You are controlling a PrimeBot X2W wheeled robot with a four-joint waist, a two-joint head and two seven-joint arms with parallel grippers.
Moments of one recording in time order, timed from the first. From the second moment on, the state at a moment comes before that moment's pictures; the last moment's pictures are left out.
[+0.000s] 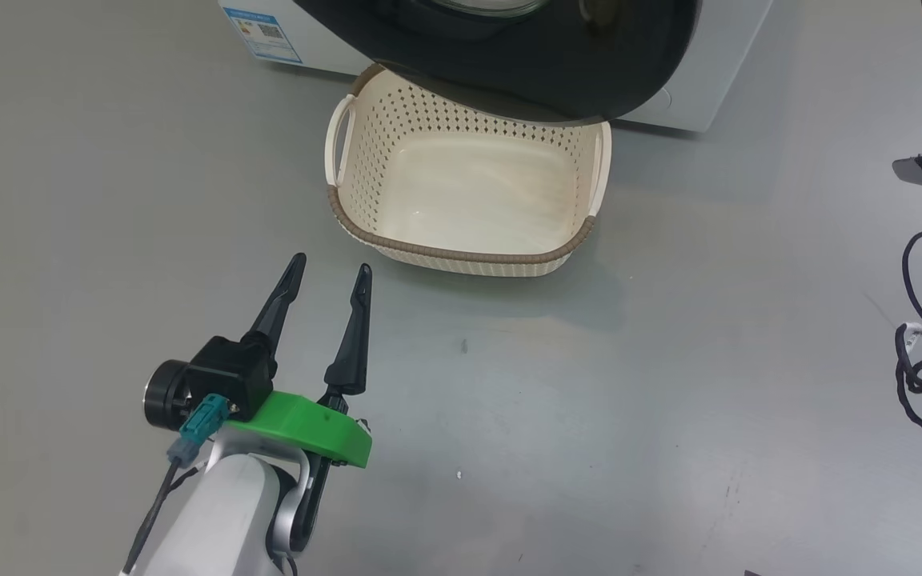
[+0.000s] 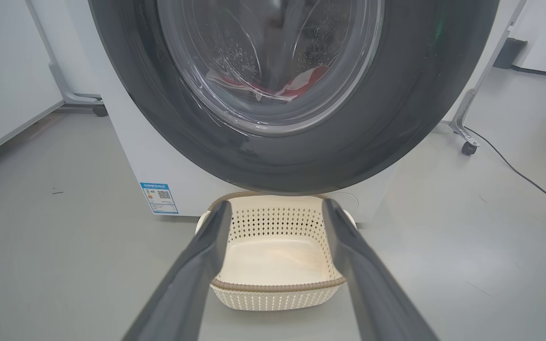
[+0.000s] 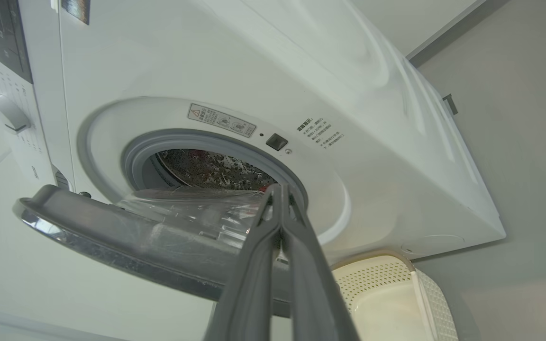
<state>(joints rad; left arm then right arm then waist) -0.31 0.03 -0.40 0.24 -0.42 0.04 -0.25 -0.65 -0.22 -0.01 0.13 1.14 -0.02 0.27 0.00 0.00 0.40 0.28</state>
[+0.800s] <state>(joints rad) -0.33 0.03 -0.44 0.23 -0.47 0.06 -0.25 -0.91 -0.15 -0.07 0.34 1.41 -0.13 0.53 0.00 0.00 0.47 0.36</state>
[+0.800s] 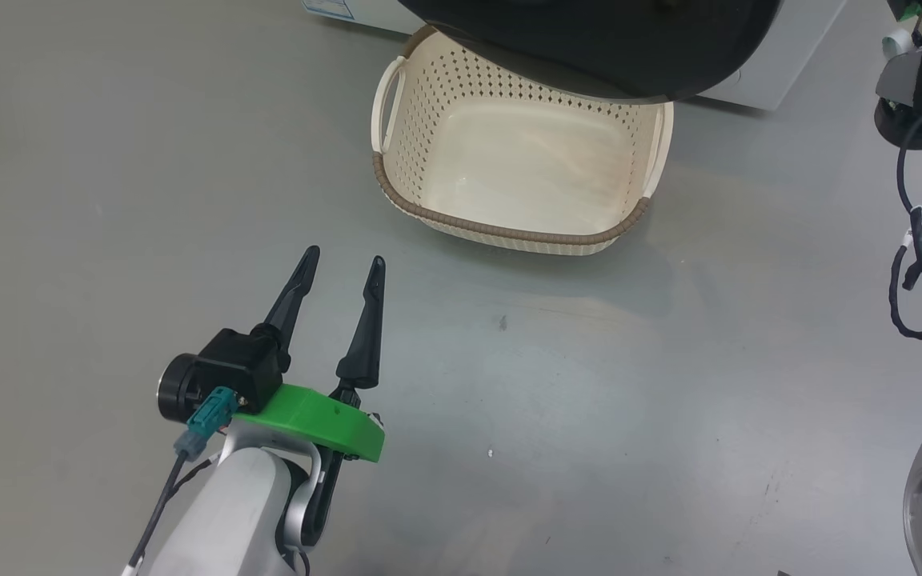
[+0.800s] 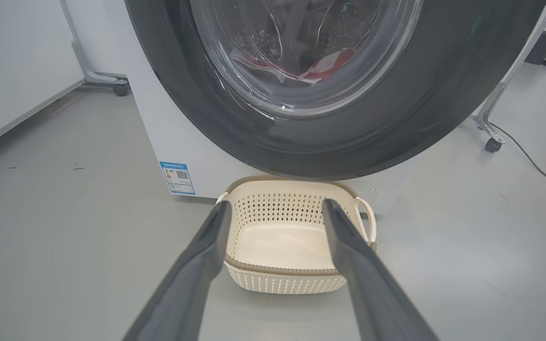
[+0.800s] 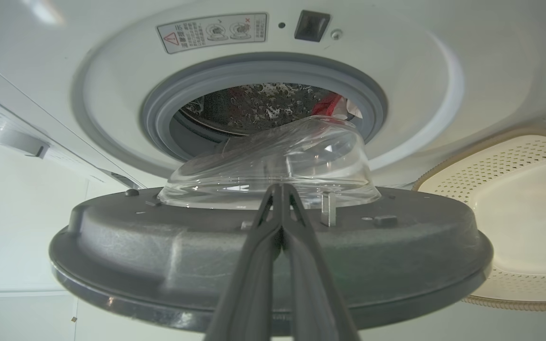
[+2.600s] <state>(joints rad) -0.33 0.03 -0.46 0.26 -0.47 0.08 -0.25 -0.94 -0.10 0.00 0.67 1.46 -0.13 0.76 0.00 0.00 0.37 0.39</state>
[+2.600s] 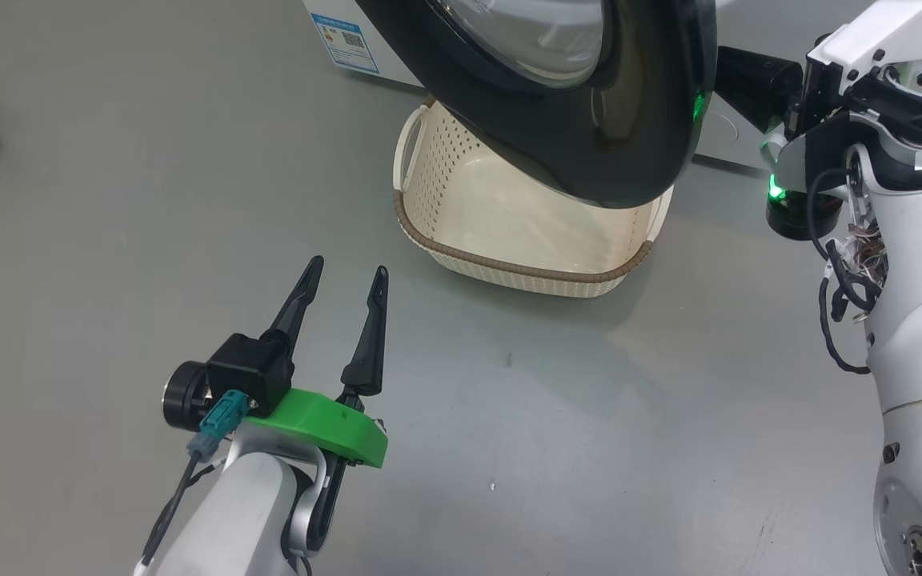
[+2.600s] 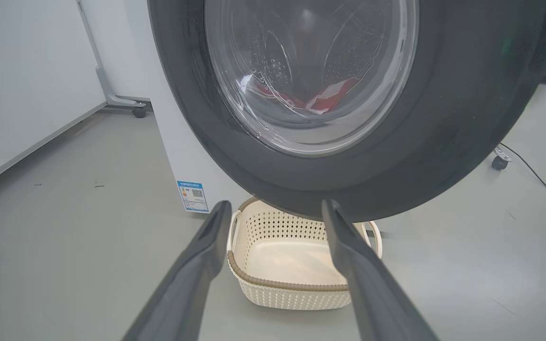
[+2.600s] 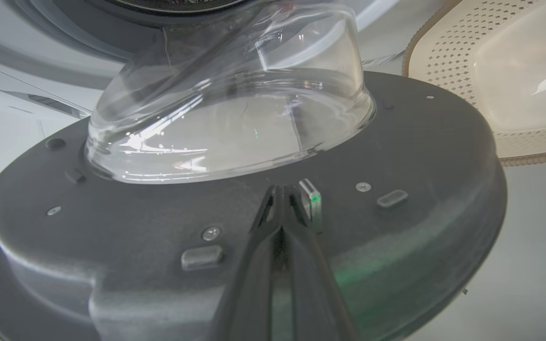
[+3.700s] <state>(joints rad) -0.32 0.03 -0.46 0.25 -0.46 0.08 -0.25 -0.82 -0.08 0.22 0.59 1.66 -0.13 0.84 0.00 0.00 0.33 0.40</state>
